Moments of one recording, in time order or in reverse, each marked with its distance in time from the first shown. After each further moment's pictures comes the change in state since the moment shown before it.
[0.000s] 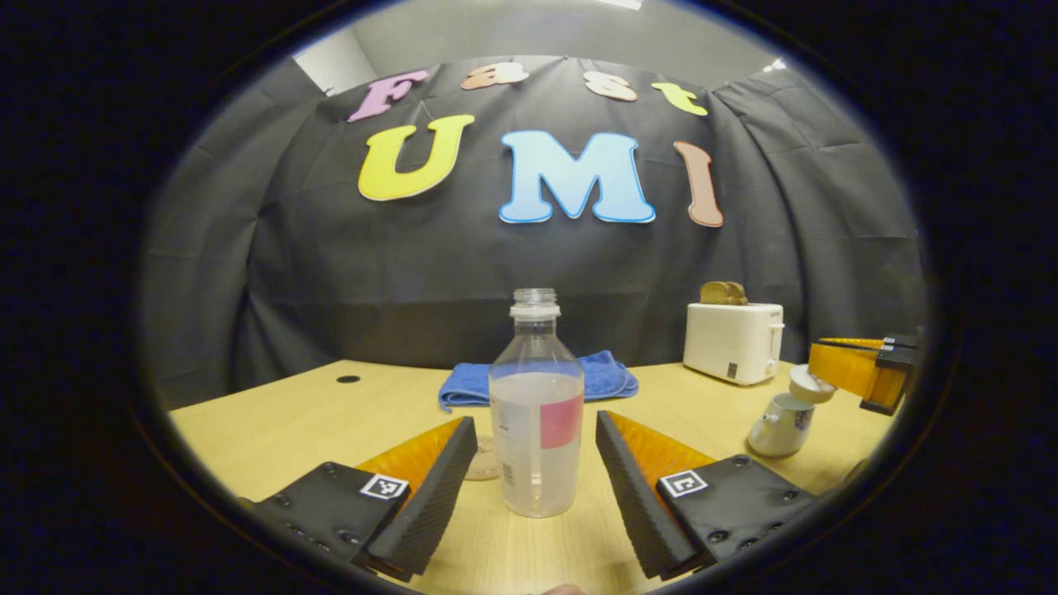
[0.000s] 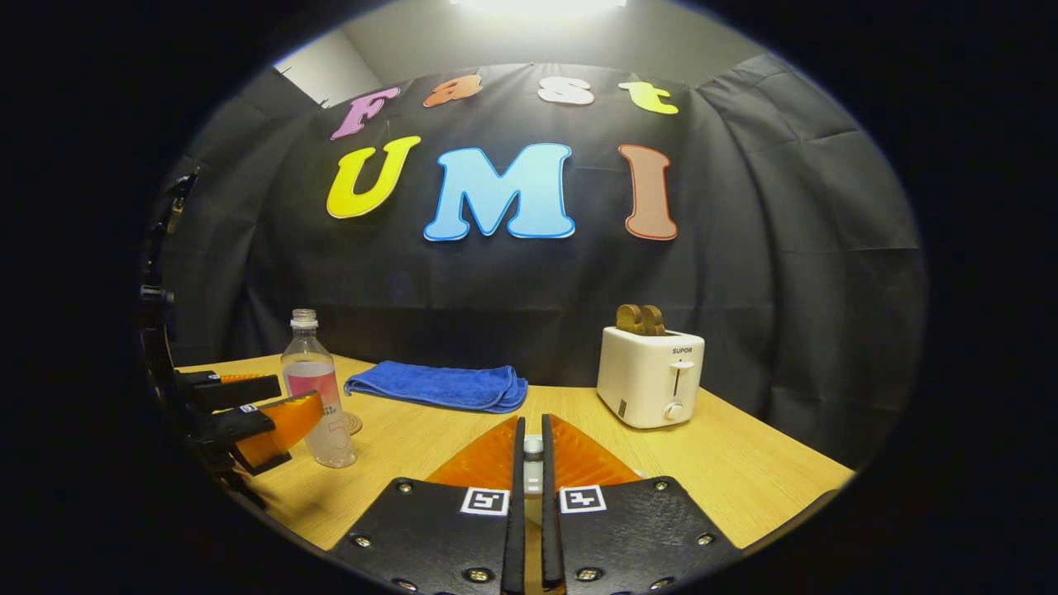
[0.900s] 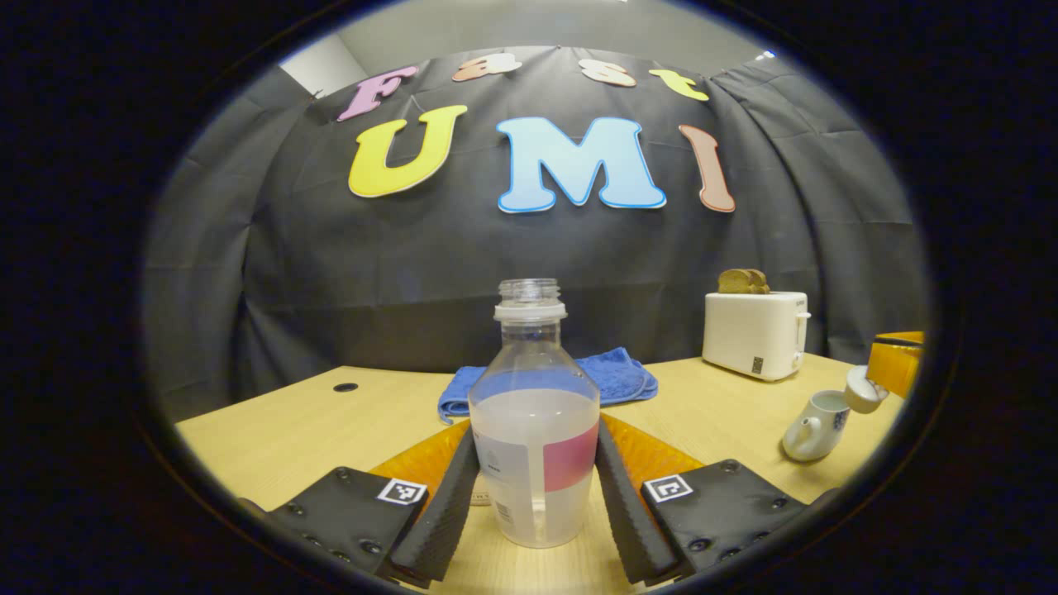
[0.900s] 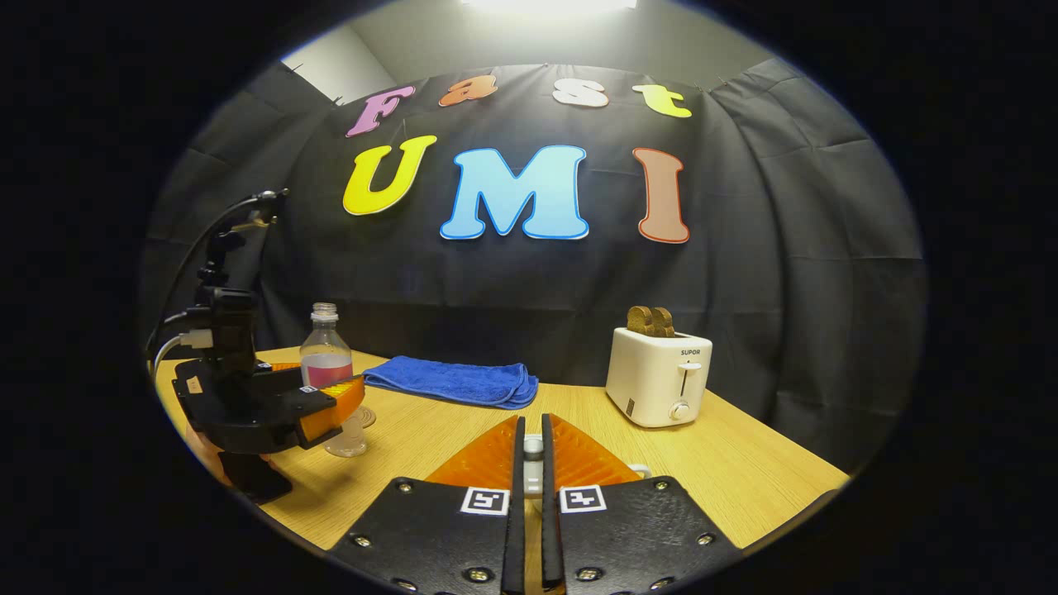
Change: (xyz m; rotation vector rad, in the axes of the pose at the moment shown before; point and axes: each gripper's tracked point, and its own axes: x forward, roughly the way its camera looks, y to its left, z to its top) left arm 0.037 0.007 -0.005 0.038 0.041 0.021; right arm -0.027 0.009 0.001 -0.013 -0.001 0.044
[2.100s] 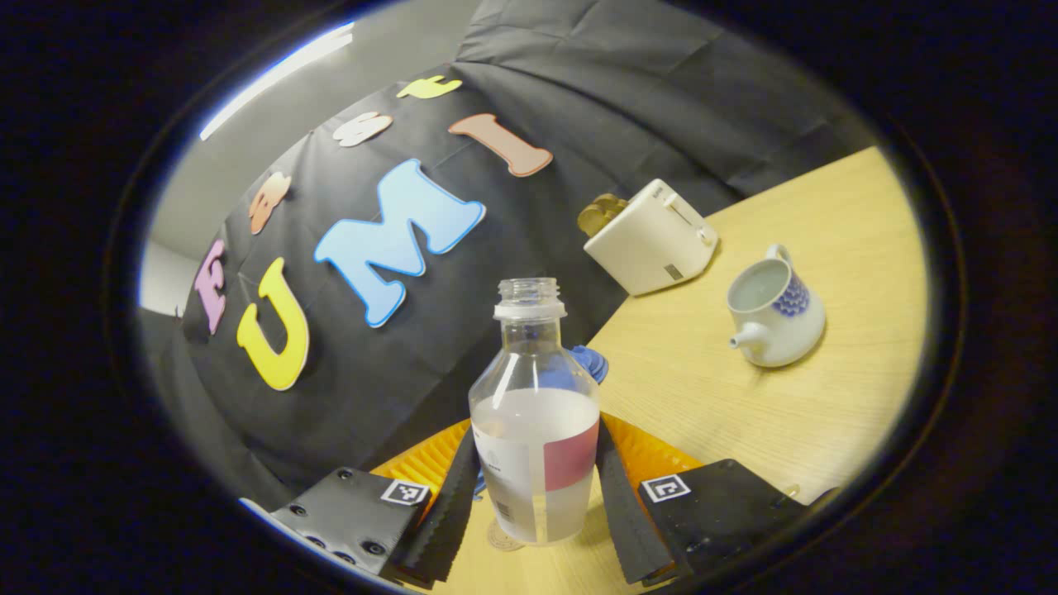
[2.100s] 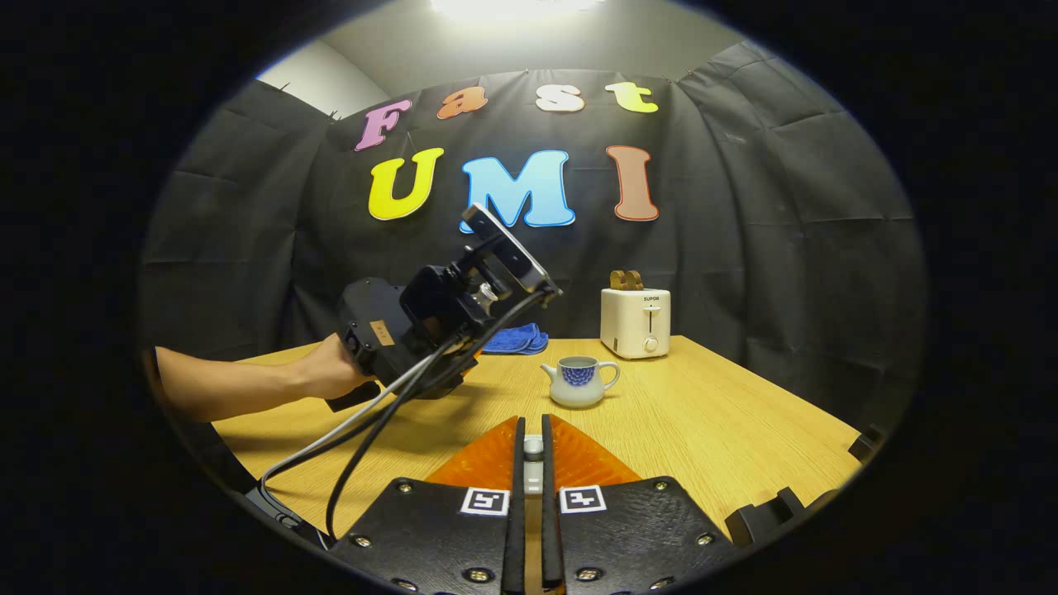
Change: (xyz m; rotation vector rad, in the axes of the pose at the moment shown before) left arm -0.004 -0.120 0.019 0.848 -0.051 -0.156; right arm -0.177 0.016 -0.039 0.086 0.071 0.019
